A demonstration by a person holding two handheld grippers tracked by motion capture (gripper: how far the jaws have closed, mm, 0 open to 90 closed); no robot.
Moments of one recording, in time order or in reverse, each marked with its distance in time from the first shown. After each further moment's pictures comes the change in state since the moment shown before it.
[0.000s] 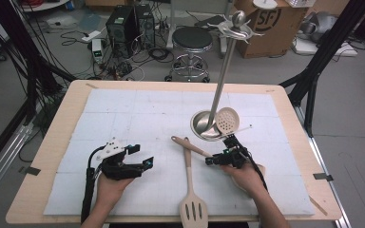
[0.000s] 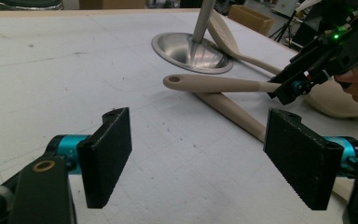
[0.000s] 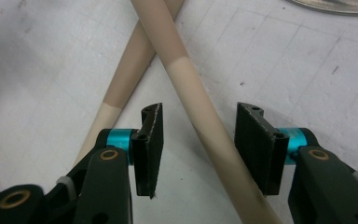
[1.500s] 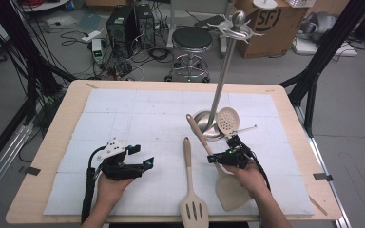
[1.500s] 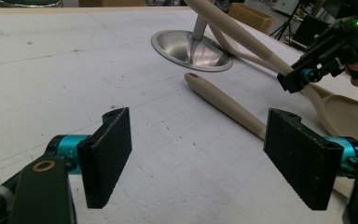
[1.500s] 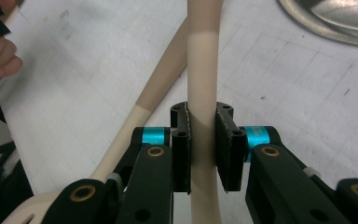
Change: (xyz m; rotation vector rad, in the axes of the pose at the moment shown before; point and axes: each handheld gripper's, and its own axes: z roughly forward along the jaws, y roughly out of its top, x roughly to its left) left arm 0.000 -0.001 0.001 0.008 0.000 0.000; right arm 0.005 -0.003 -0.016 -0.087 0.074 -0.065
